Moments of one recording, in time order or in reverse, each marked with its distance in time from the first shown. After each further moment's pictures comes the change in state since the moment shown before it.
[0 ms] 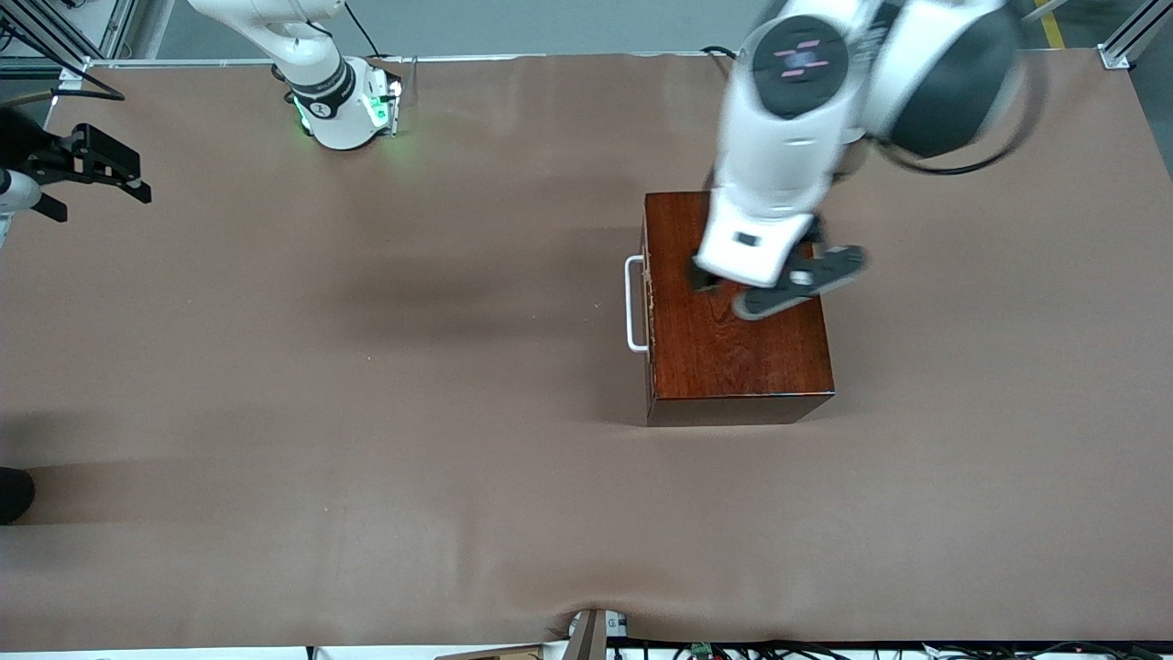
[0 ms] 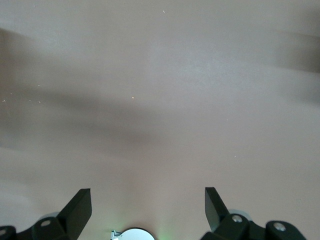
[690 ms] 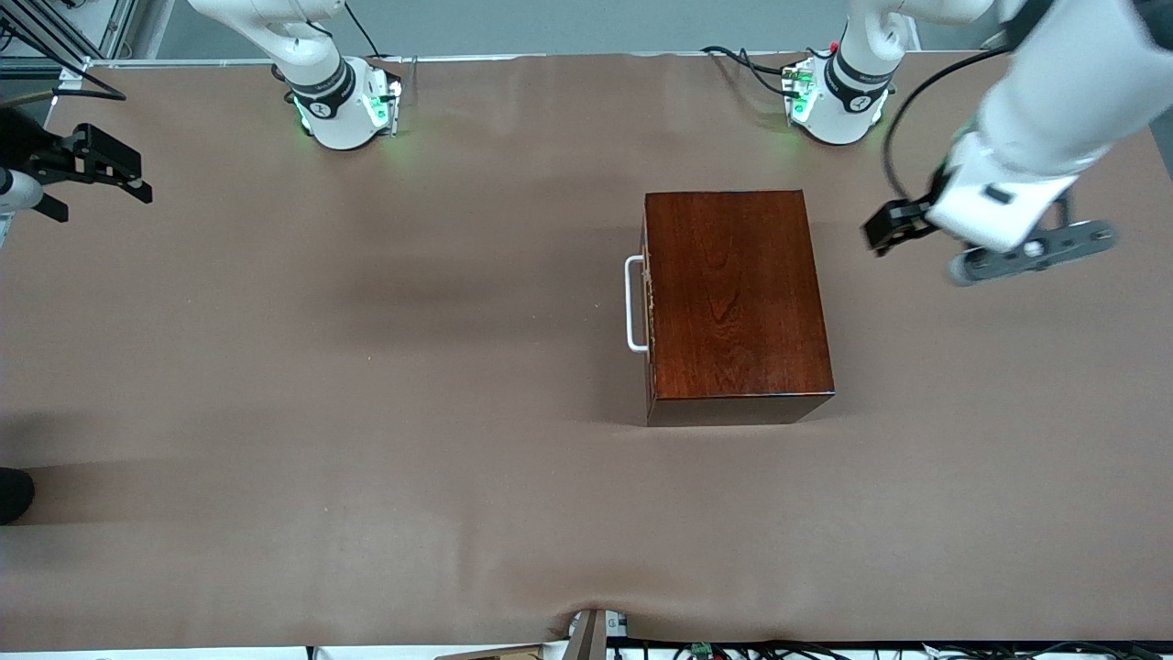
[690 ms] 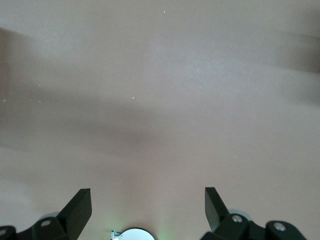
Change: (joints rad) left arm 0.245 -0.266 0.001 -0.233 0.006 -0.064 0.363; right arm 0.001 0.000 0.002 0.000 0.000 0.000 0.000
